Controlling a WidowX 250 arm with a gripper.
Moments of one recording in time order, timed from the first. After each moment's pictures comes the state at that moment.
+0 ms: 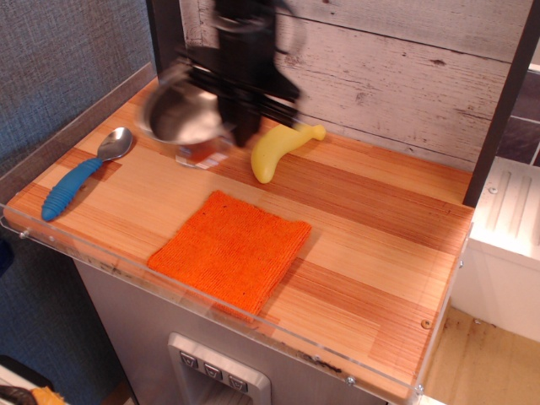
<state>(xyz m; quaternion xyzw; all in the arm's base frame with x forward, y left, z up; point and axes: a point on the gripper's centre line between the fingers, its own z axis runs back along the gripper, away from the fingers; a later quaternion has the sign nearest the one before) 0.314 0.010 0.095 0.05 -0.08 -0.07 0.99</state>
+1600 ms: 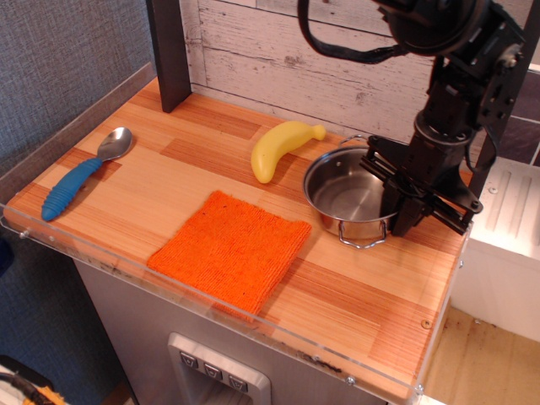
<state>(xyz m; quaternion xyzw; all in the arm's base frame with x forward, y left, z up) 0.345 -0.103 0.024 0.07 -0.02 -0.15 0.99</state>
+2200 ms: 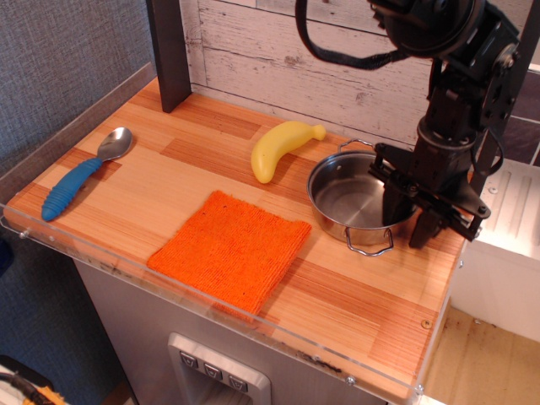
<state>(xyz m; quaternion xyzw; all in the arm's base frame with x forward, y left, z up) 0.343 -0.114 0.017 0.03 -0.03 -0.17 0.98</state>
